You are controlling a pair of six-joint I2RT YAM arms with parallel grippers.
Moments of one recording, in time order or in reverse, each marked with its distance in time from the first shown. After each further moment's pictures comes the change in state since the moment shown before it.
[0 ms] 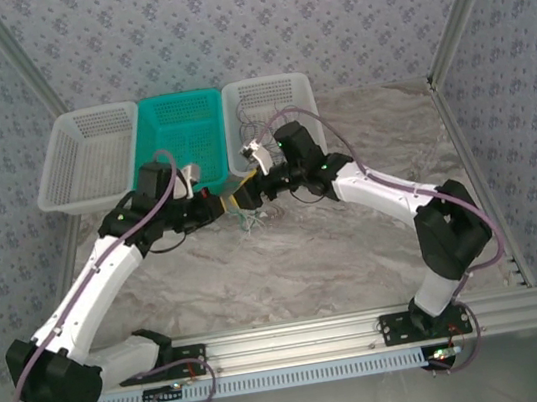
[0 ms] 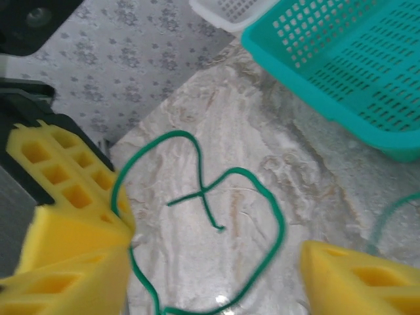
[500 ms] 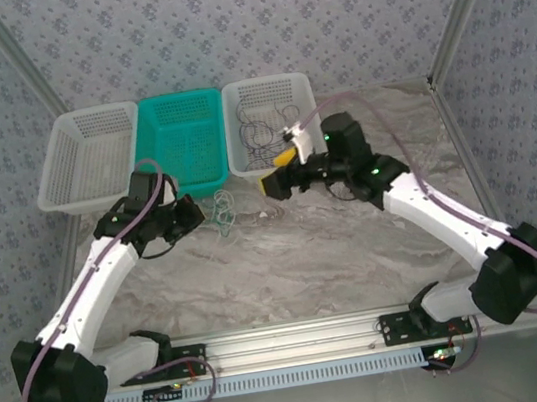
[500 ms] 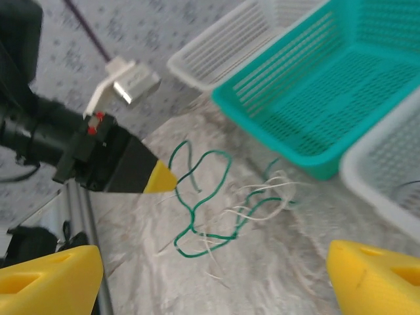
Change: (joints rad) left arm 0.112 -0.023 -0.065 -0.079 -0.116 -0.057; right arm -0.069 -0.319 -0.137 -0.047 0.124 -0.019
